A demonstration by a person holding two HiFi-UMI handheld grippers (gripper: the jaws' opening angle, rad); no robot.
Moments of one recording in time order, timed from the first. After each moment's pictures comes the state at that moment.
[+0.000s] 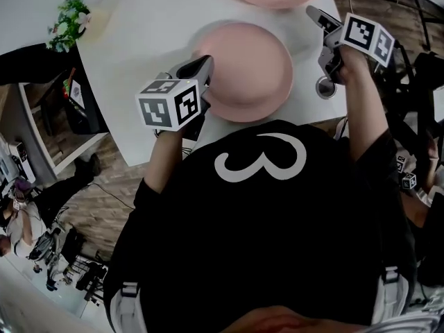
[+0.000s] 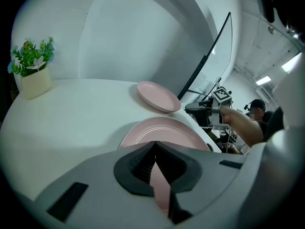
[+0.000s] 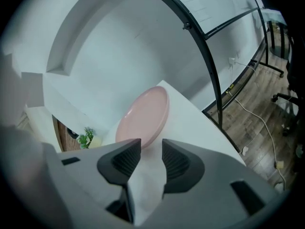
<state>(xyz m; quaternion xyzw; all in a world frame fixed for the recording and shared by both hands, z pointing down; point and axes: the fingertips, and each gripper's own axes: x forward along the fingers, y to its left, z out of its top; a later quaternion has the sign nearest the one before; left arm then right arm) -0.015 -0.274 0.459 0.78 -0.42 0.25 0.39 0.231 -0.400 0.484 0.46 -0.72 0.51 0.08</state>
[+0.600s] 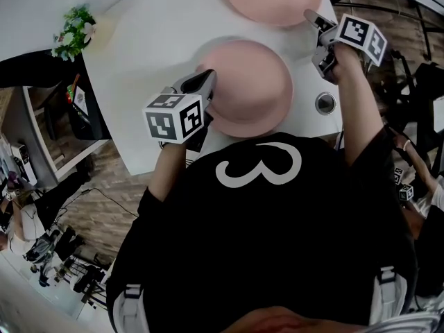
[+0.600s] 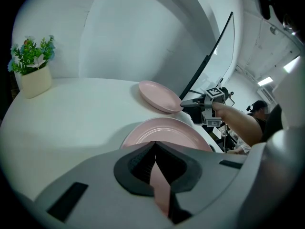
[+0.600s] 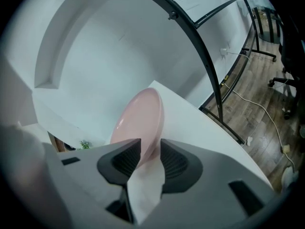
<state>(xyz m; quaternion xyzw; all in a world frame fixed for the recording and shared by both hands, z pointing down) -0.013 -0.281 0.464 0.77 -0.43 0.25 0.39 0.234 -0.440 0.504 0.47 -0.68 0.56 0.04</state>
